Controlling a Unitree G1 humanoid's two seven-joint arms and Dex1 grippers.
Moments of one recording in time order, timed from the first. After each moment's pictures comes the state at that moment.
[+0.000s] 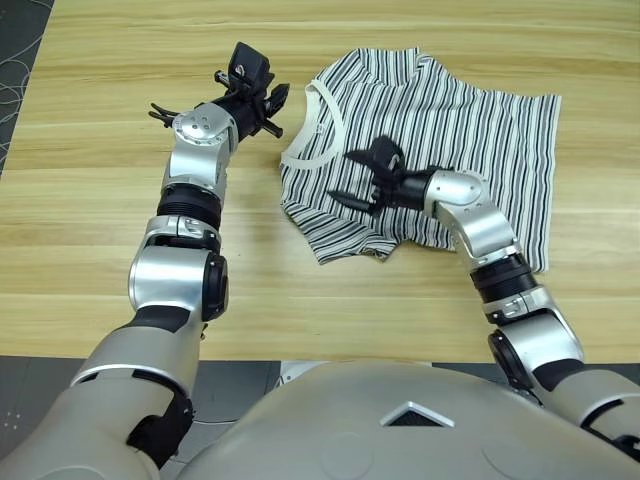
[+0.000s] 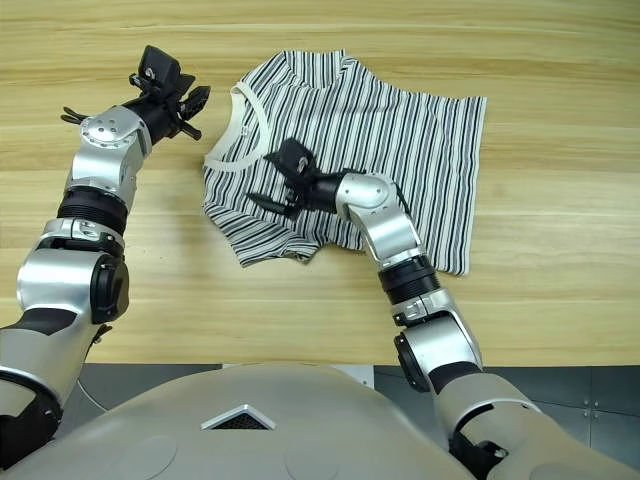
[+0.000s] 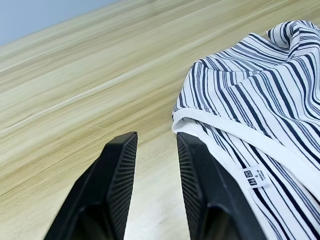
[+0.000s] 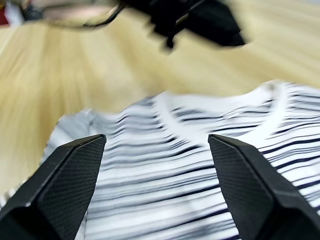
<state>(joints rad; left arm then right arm) -0.71 0.30 -0.03 0.98 0.02 -0.03 -0.51 -0.39 -0.12 0.24 0.29 0.18 0.27 0.80</state>
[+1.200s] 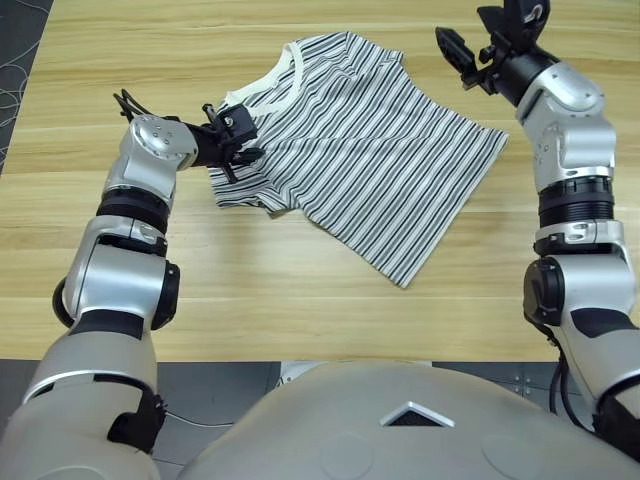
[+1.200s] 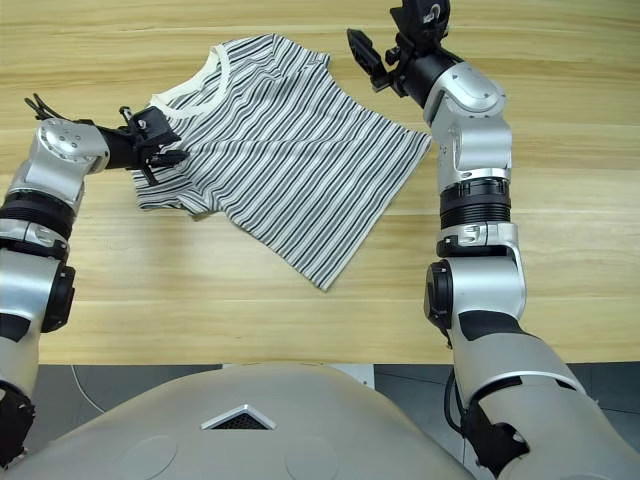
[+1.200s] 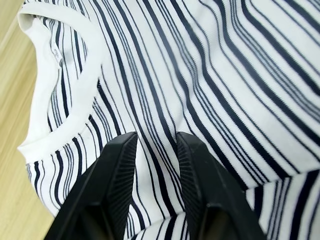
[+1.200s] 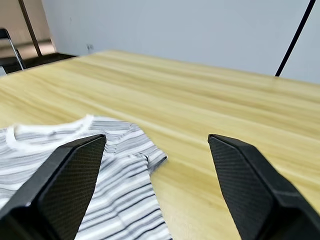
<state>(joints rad) -0.72 0.57 -0.35 1.11 0.19 -0.21 -0.88 -0.70 -0.28 0.01 0.67 0.09 0.20 0.53</state>
